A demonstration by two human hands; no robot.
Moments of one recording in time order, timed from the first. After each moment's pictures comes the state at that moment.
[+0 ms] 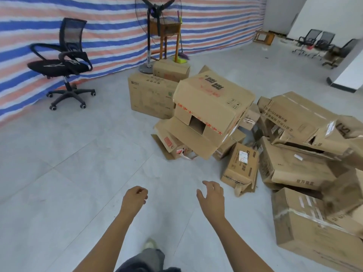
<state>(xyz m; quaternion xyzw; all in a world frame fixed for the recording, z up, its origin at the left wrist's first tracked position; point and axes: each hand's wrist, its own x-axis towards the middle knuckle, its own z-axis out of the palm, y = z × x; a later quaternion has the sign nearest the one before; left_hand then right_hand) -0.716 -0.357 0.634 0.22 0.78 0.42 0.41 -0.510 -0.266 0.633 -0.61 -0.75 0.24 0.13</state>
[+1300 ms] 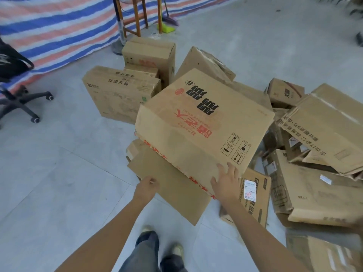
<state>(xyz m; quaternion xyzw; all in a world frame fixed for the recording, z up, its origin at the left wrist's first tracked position) -0.781 0.232 0.587 0.29 0.81 0.26 0.44 -0.563 0.315 0.616 -0.65 -0.74 0.17 0.01</state>
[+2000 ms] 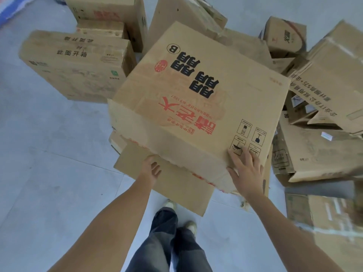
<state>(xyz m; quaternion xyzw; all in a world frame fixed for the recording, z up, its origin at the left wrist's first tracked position) -0.815 0.384 0.496 -0.16 0.65 0.44 0.60 -0.550 0.394 0.564 -0.67 -0.73 0.13 0.00</state>
